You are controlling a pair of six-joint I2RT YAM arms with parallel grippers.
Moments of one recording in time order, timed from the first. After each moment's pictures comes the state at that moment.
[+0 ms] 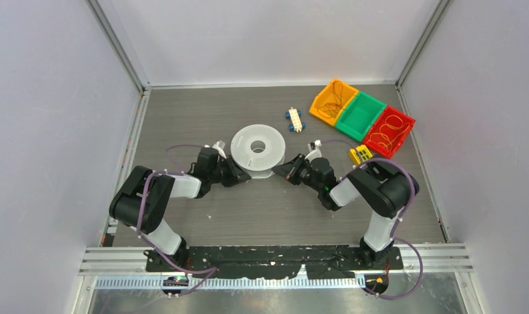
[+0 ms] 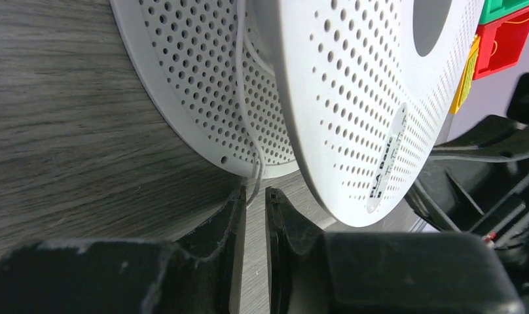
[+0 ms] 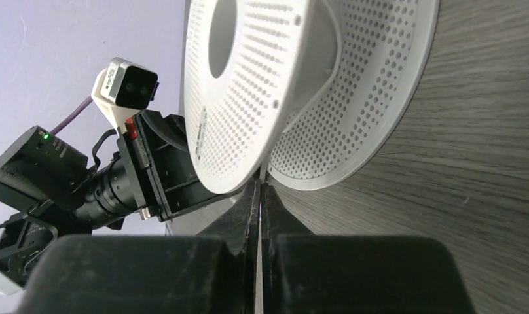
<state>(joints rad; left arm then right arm) -0.38 1.61 0.51 0.42 0.38 -0.87 0.61 1.75 0.44 1.05 -0.17 1.08</state>
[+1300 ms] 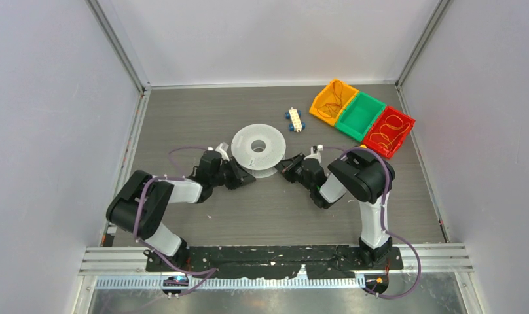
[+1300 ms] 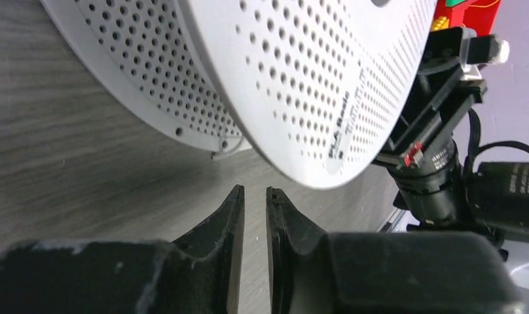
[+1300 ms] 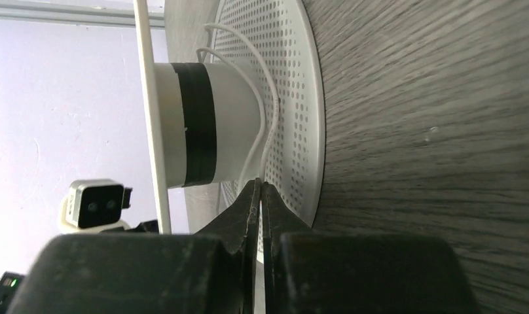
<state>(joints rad) -0.44 1.60 0.49 0.48 0.38 -0.94 0.63 2.01 0.54 1.18 0.04 1.33</state>
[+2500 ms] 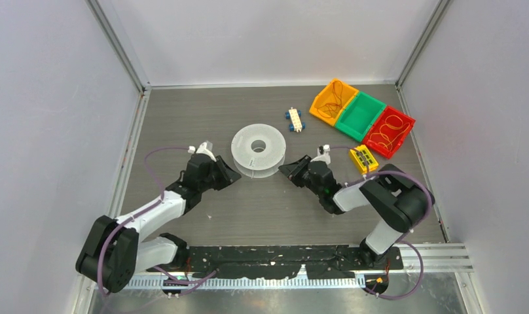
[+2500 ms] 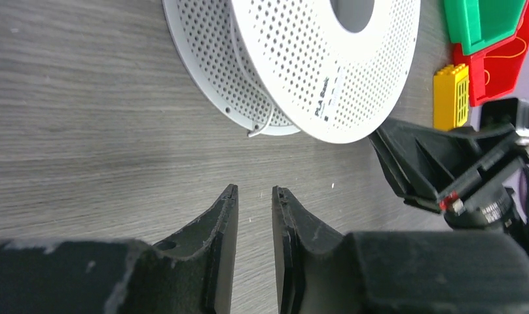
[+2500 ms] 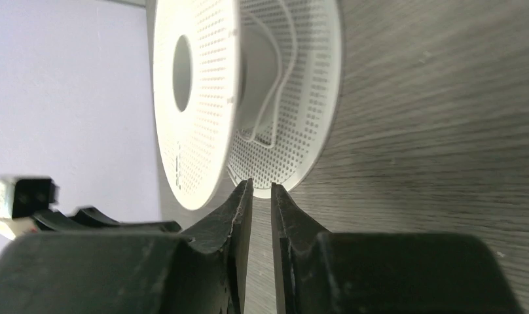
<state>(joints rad) -0.44 1.16 0.42 0.14 0.13 -0.86 0.65 1.69 0.41 0.91 0.08 1.26</state>
